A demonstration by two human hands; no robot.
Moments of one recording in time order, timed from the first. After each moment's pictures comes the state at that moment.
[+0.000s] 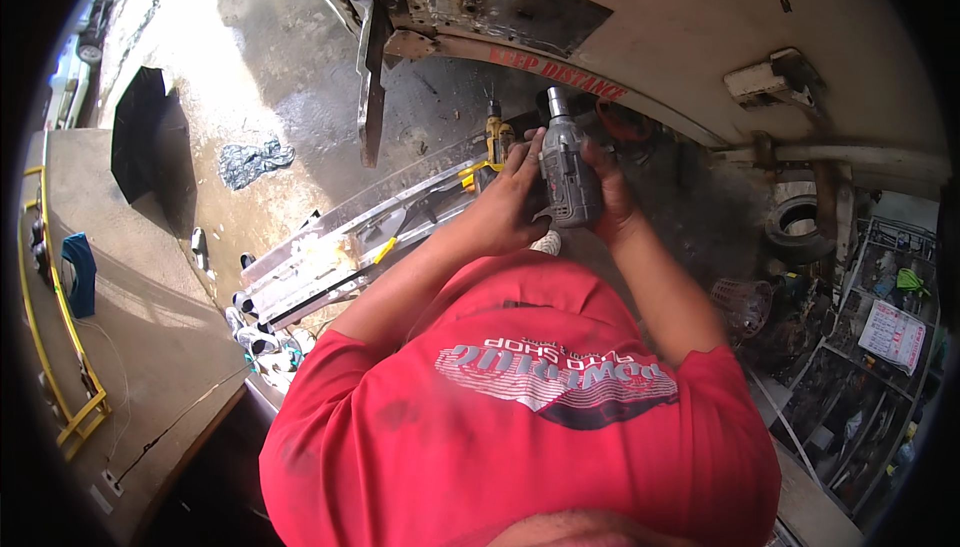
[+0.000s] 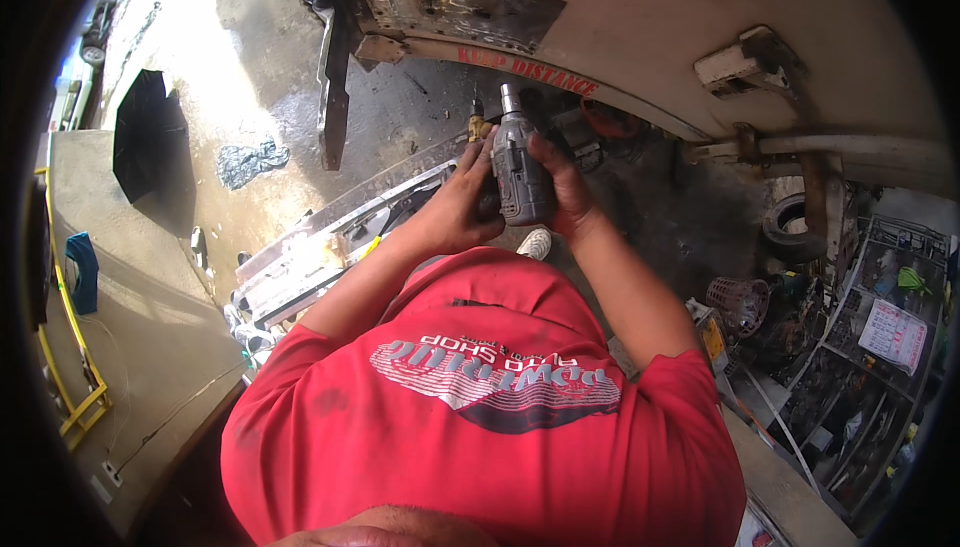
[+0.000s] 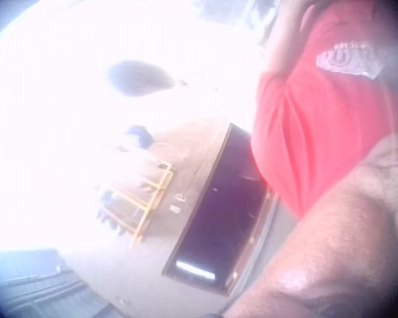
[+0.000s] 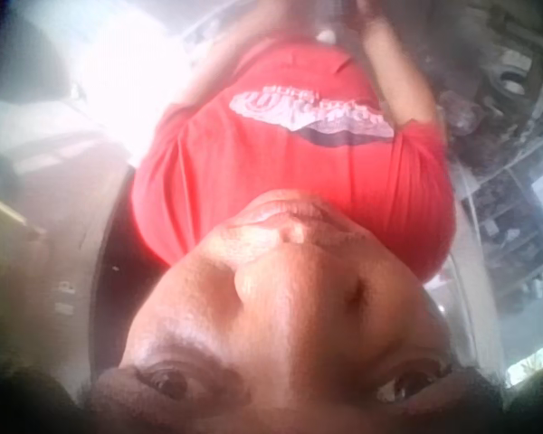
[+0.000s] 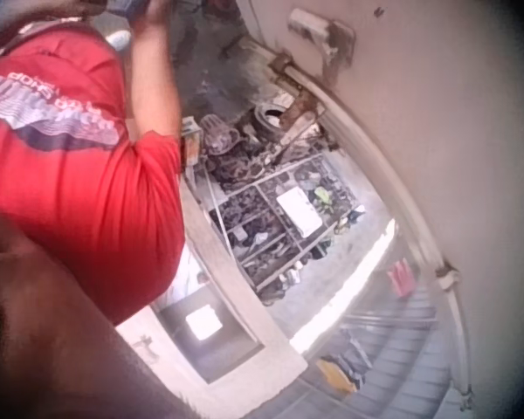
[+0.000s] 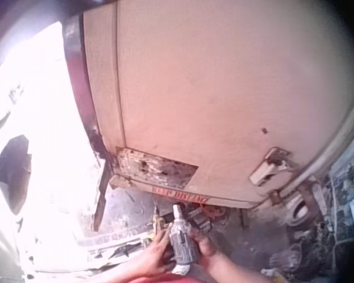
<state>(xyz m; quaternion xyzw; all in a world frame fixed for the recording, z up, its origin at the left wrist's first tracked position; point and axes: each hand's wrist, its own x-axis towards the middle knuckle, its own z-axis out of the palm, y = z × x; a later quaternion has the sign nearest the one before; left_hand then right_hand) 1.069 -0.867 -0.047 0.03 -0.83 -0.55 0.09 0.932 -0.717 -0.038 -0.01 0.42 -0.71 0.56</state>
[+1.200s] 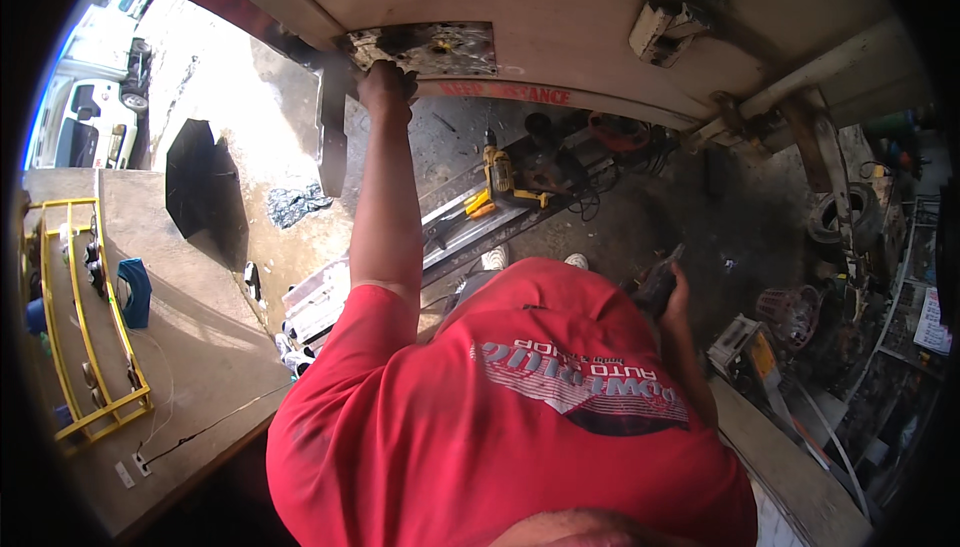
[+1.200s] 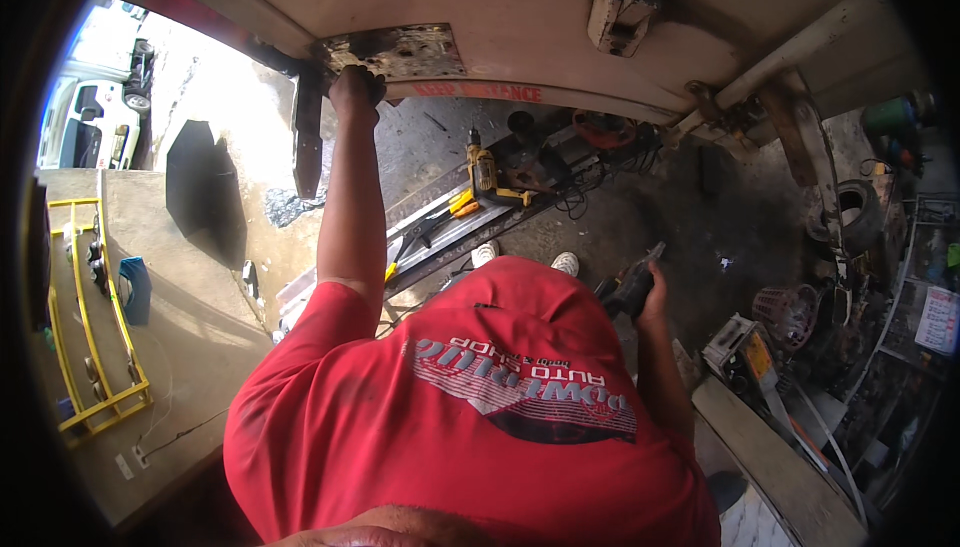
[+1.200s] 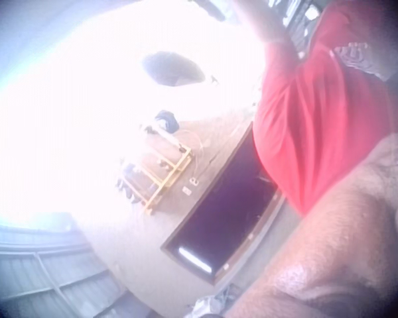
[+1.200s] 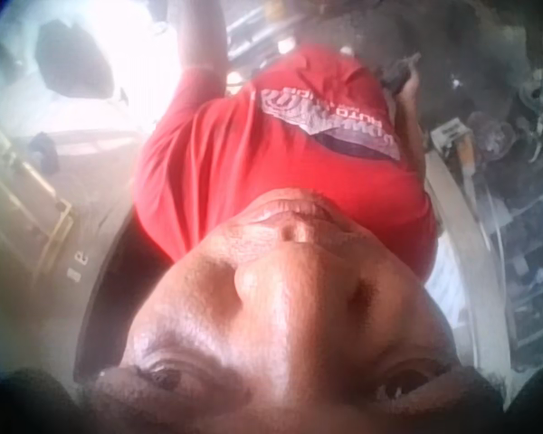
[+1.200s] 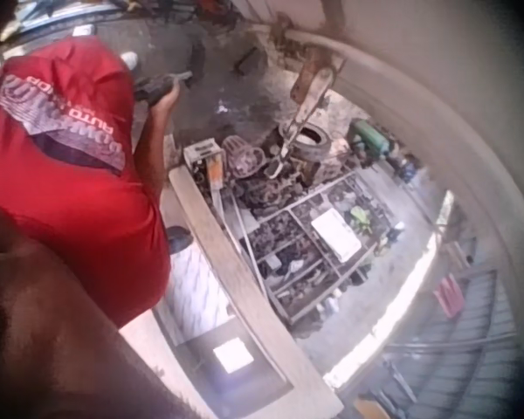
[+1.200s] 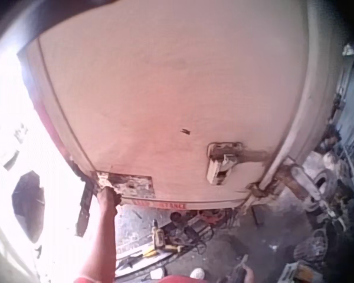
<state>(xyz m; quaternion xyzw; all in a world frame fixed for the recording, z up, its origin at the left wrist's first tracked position) 0.913 -1.015 -0.071 0.48 -0.42 -0.68 0.35 0.932 -0.377 -0.206 0.26 0.47 -0.78 0.33</state>
